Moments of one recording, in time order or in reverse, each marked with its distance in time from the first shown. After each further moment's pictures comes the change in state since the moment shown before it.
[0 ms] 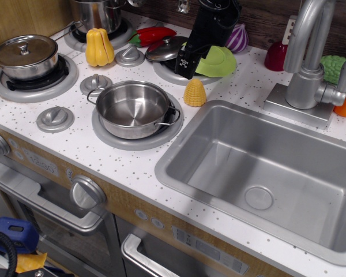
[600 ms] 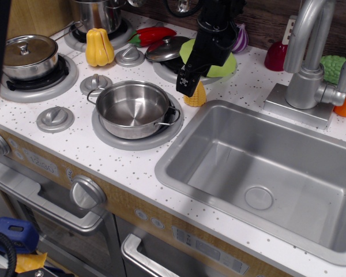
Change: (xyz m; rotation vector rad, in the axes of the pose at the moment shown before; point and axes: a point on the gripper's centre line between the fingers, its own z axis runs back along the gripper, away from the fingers) arm 0.009 -0.004 -0.027 -0.009 -0.034 -0.024
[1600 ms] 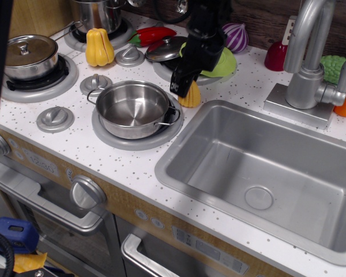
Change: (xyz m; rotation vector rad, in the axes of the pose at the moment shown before) arm -0.012 -0.006 -0.006 -0.059 0.044 -0.007
